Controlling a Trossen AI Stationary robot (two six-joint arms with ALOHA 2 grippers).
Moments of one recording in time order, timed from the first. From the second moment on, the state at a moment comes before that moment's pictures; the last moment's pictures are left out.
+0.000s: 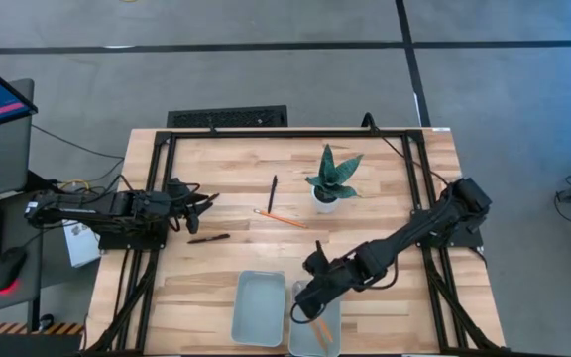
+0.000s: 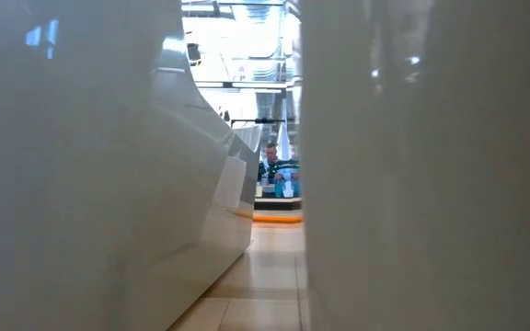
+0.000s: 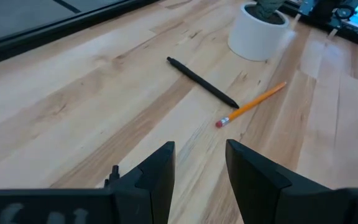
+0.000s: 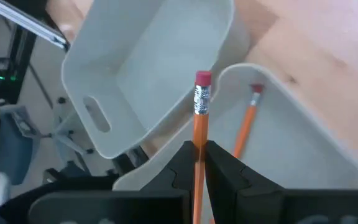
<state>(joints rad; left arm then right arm) -0.04 0.26 0.21 -0.46 -0.42 -0.48 0.53 1.81 1.34 -0.46 0.08 1.32</state>
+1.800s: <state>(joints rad) -0.04 0.26 0.21 -0.49 -0.41 -0.48 0.51 1.92 1.33 -0.51 -0.06 1.35</state>
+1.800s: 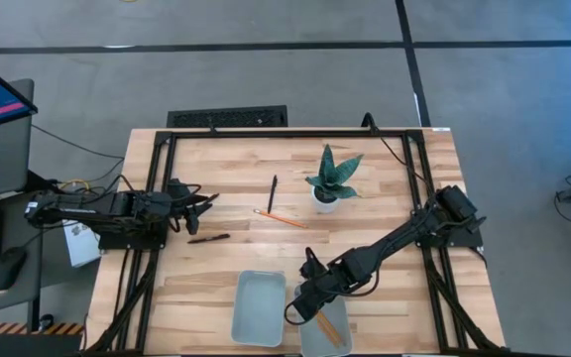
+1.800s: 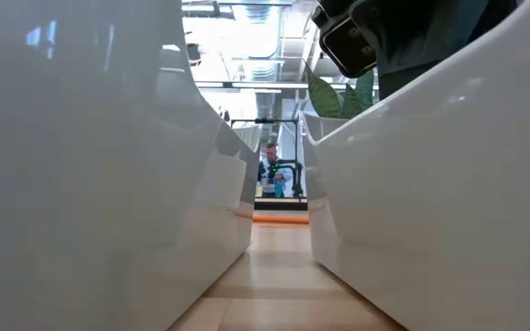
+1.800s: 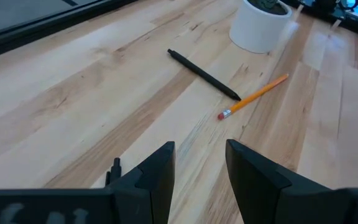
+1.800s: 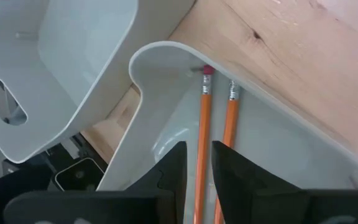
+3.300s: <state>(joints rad) -0.04 0.26 0.21 -0.48 -0.41 -0.56 0.25 1.38 1.33 -0.78 0.21 0.77</state>
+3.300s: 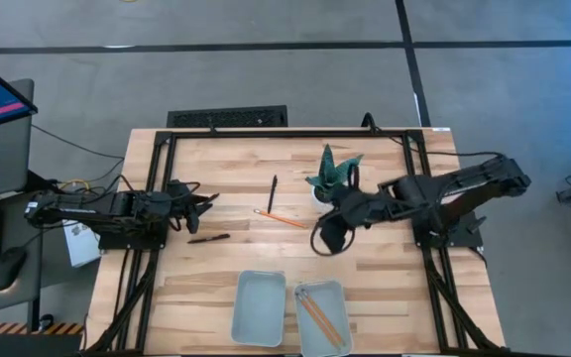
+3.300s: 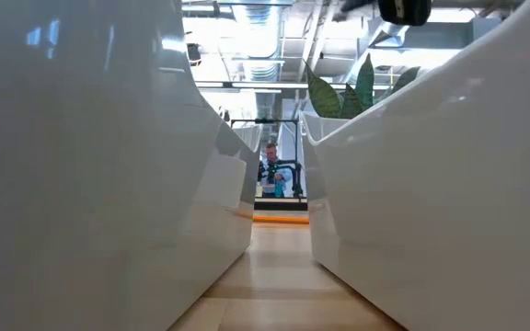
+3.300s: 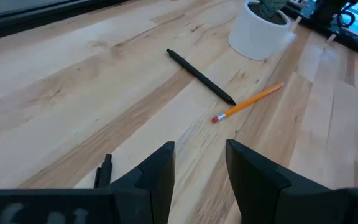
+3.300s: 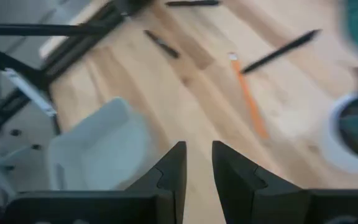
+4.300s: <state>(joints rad) -0.04 0.26 0.21 -0.48 -0.53 -0.73 -0.53 1.10 1.18 -0.82 -0.01 0.11</state>
